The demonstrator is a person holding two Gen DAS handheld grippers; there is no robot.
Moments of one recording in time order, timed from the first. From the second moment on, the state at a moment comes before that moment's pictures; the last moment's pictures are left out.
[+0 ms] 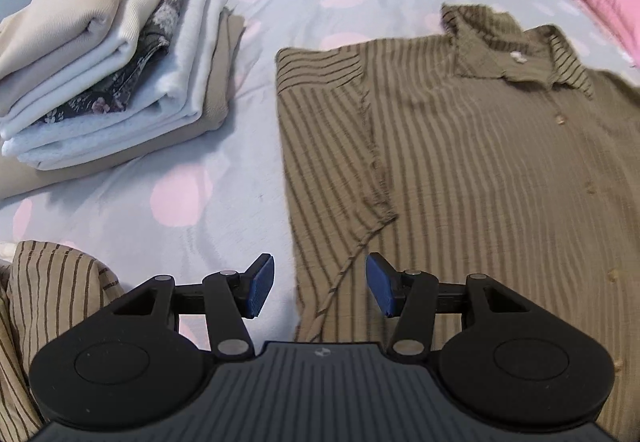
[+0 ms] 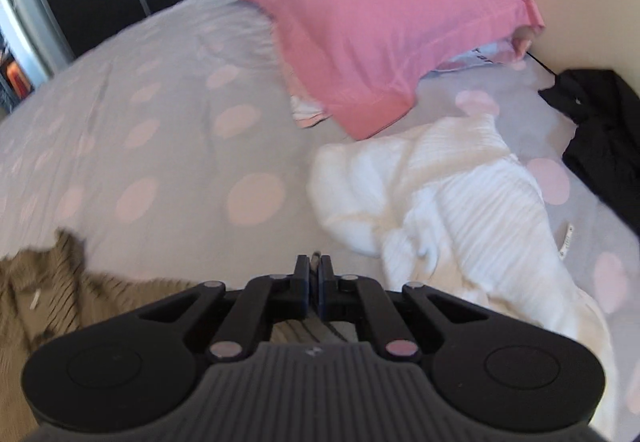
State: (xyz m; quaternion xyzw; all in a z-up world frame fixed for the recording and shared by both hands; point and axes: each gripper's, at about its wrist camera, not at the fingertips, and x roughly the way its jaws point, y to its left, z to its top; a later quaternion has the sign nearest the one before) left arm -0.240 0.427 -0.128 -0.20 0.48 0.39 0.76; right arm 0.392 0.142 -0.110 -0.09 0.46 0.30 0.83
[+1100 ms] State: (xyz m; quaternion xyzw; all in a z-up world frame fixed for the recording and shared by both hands) left arm -0.250 0.440 -0.104 -0.28 0.45 0.38 0.76; right arm 0.271 0.295 -0.135 -0.18 0.54 0.35 0.75
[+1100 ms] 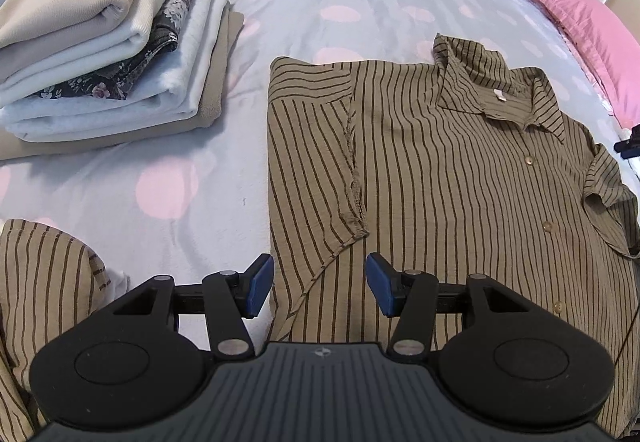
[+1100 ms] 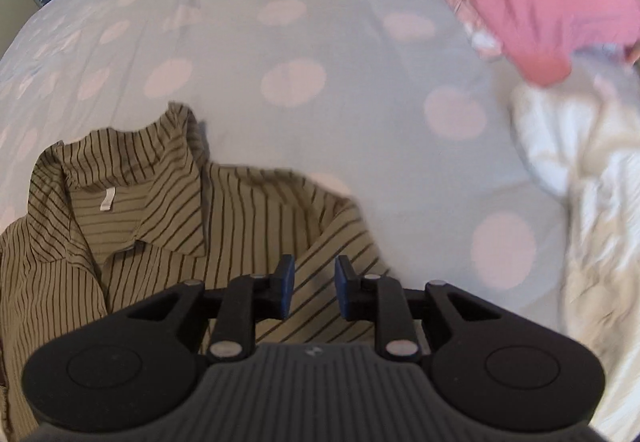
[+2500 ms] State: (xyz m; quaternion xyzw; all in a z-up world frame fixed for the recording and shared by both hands) left arm -0.246 0.437 -0.102 -0.31 0.45 0.36 0.76; right arm 0.168 0.104 -0.145 -0.26 0.49 0.50 0.67
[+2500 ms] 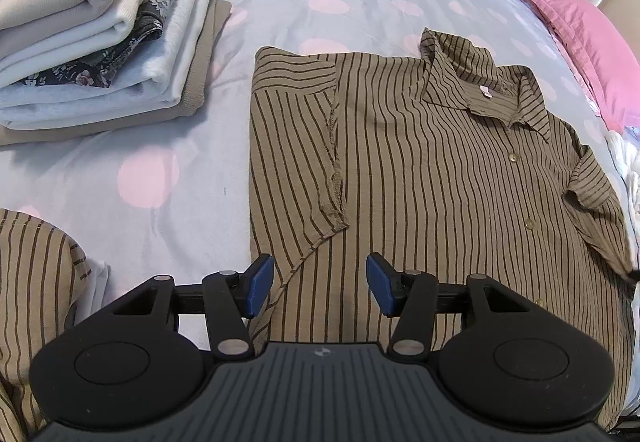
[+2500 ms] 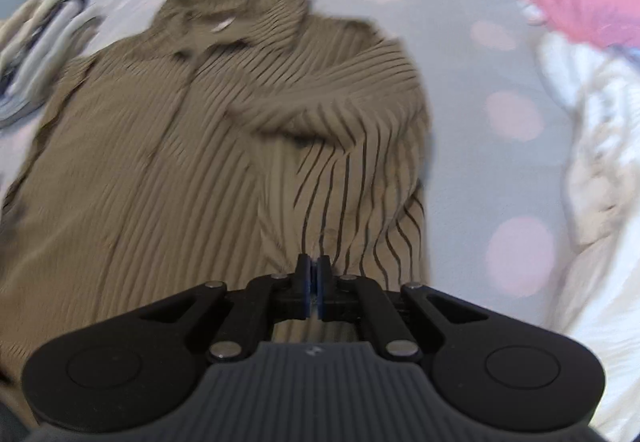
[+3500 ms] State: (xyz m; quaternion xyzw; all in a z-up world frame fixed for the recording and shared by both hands) left arm -0.246 0.436 -0.105 -0.31 0.45 0.36 0.75; right arm 0.154 0.209 -0.214 -0.33 0.40 0.48 0.71
